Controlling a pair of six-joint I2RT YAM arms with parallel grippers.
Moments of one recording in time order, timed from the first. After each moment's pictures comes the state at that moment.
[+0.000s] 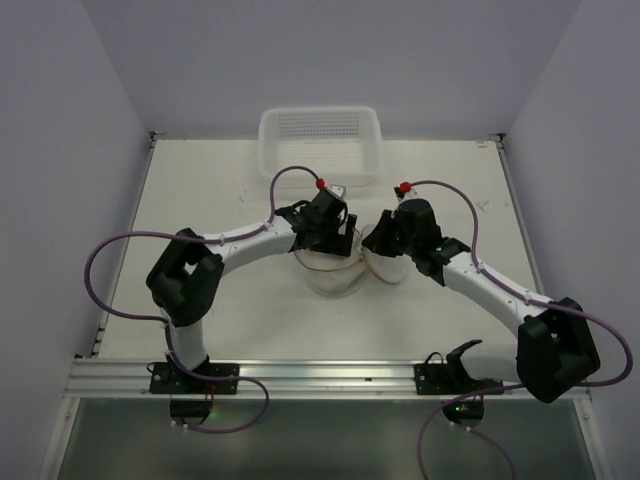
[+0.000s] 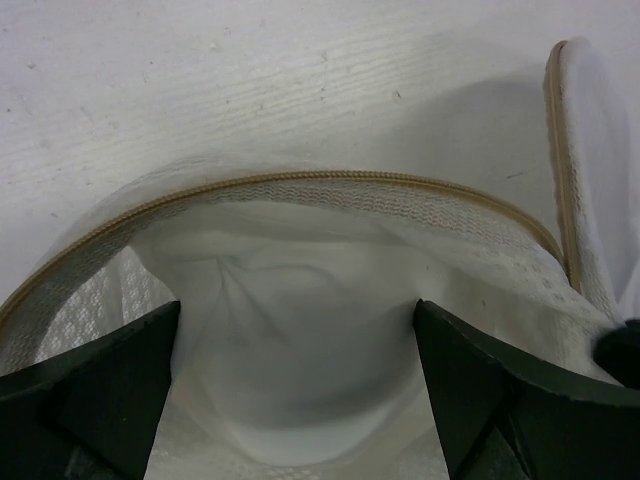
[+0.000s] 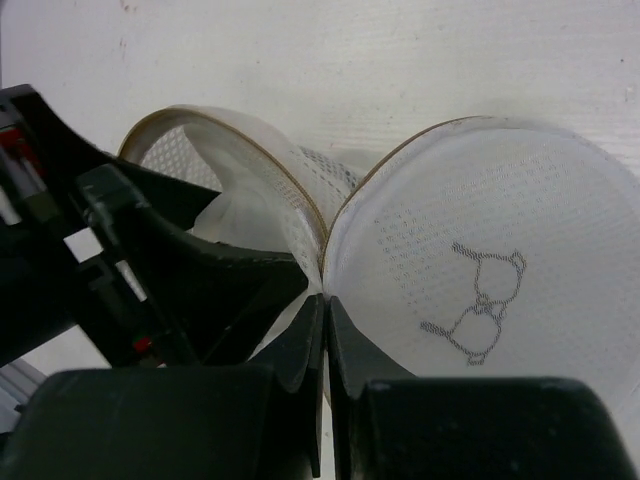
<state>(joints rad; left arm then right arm) -0.79 1.82 1.31 -0.43 -0.14 -0.52 0.48 1.27 0.77 -0.13 -0.10 0.66</state>
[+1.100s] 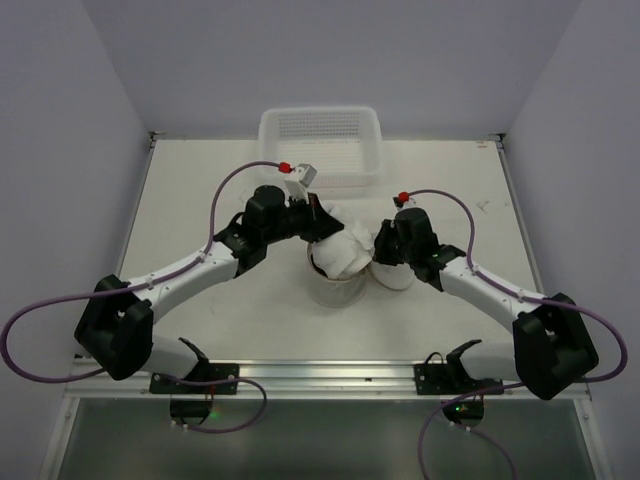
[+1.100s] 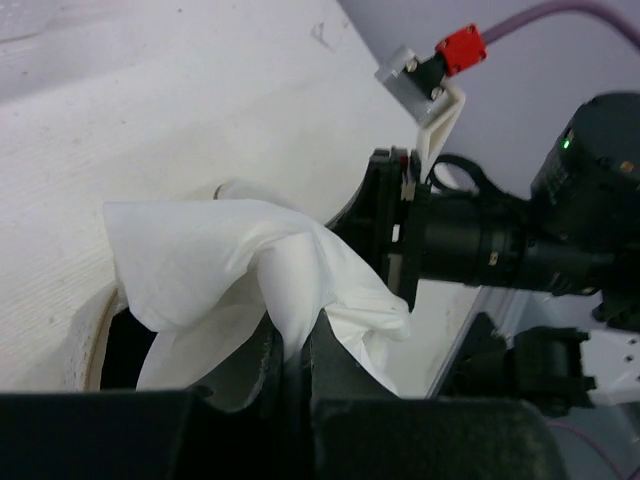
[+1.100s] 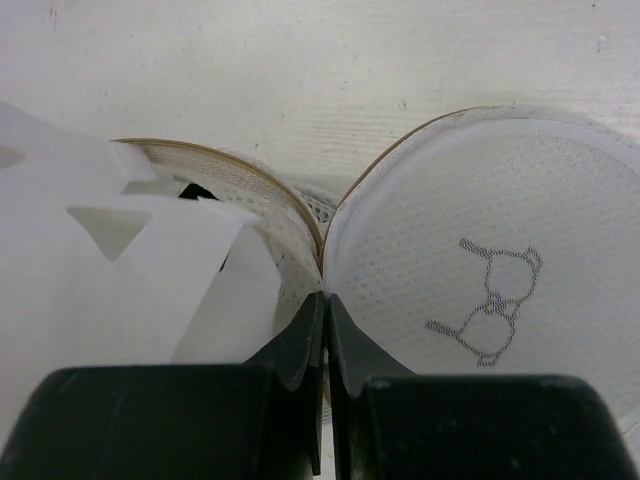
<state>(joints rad) -0.68 1.39 0.95 0.13 0.31 -0.54 0.50 1.29 0.70 -0.09 -0.05 0.65</state>
